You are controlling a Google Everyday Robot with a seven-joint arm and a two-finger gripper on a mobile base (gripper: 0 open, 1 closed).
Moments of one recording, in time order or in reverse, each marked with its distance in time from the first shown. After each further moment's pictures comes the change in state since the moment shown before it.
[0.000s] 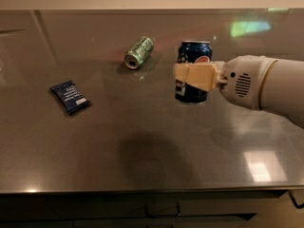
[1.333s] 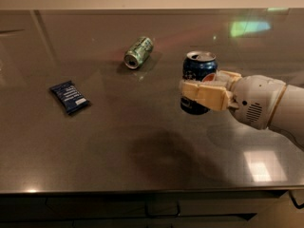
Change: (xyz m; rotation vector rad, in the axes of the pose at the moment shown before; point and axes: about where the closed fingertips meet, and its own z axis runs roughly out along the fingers) arm -0.022 0.010 -0.010 0.163 0.129 -0.190
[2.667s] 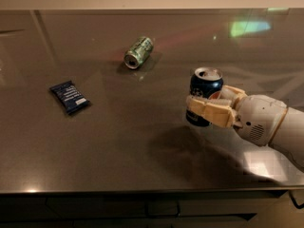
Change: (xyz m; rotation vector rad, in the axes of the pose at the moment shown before) arm -0.034 0.016 -0.013 0.014 0.070 -0.042
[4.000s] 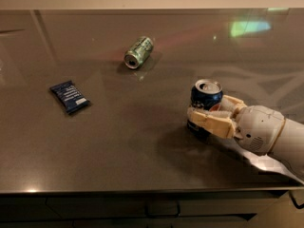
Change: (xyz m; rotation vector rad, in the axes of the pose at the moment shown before) arm -0.026 0.002 -0.007 0.040 0.011 -0.032
